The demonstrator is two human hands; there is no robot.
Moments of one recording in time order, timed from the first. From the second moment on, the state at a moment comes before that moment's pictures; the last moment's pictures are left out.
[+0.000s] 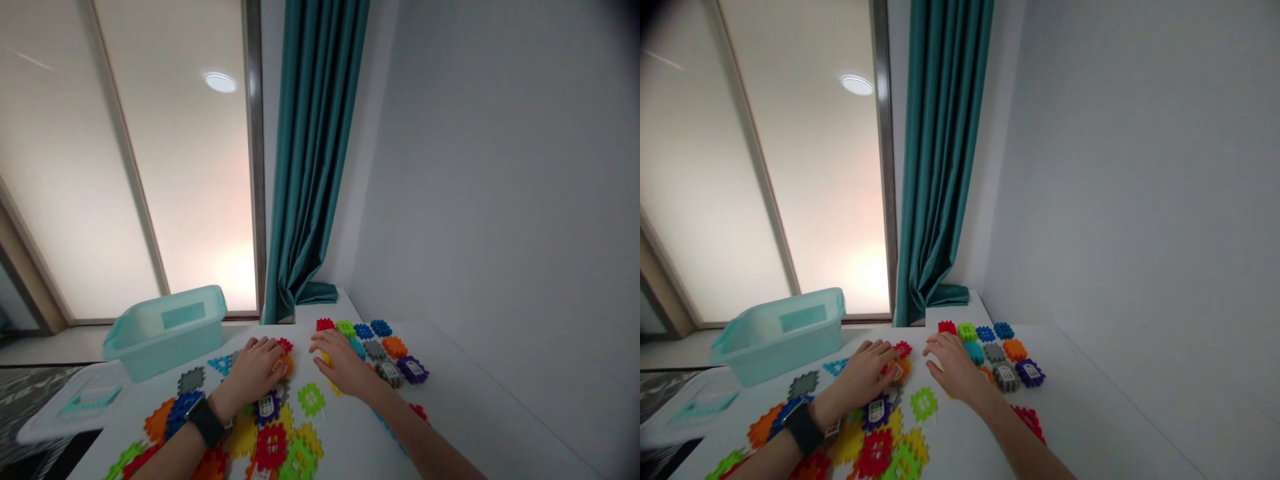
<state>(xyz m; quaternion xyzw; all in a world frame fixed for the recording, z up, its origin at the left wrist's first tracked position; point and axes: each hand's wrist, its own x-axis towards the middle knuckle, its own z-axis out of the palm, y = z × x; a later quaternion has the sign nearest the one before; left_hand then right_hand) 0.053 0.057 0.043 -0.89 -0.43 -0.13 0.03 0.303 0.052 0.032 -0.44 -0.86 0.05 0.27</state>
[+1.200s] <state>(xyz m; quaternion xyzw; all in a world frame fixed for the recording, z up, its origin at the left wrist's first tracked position) -0.091 0.031 0.025 -0.77 -0.61 -0.18 -0.03 0.130 0.095 0.008 -0.39 -0.89 0.11 0.19</state>
